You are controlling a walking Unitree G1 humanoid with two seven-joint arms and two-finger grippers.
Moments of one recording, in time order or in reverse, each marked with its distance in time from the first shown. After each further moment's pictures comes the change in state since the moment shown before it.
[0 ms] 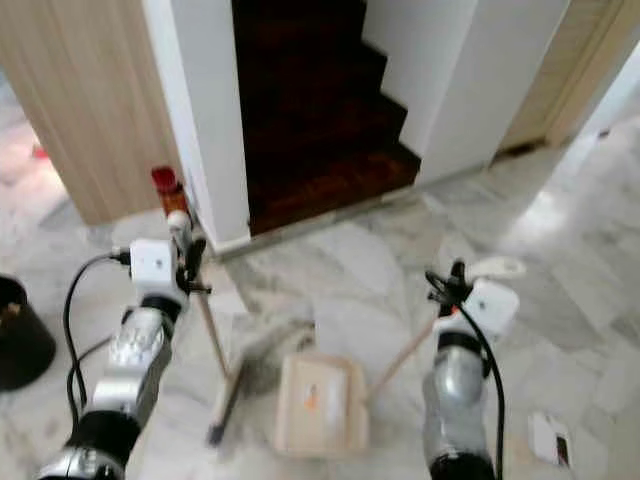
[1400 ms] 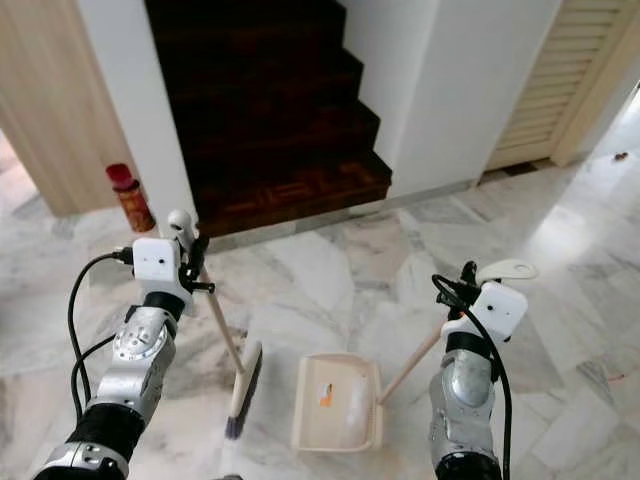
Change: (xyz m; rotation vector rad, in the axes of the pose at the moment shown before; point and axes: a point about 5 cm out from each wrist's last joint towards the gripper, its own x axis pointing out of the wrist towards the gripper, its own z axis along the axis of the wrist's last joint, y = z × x) left arm 0.001 0.009 -0.001 0.020 0.001 0.023; right arm -0.001 0.009 0.000 0.006 -0.015 0.009
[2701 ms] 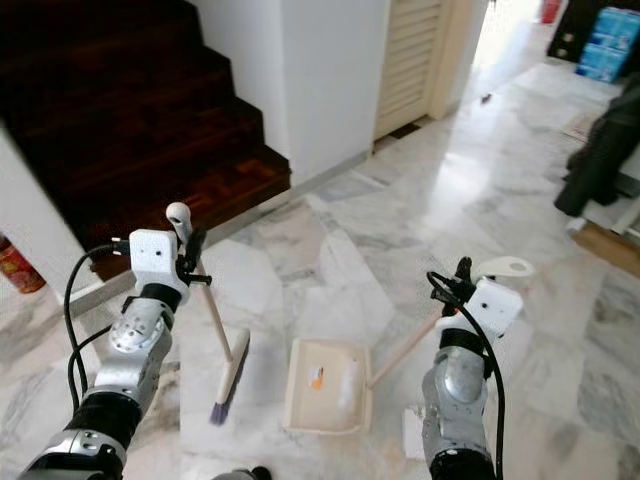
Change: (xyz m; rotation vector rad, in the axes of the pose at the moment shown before) left arm 0.011 -0.003 0.007 0.005 -0.030 -0.027; right arm 0.000 -0.001 0.001 -0.003 -0.020 -0.023
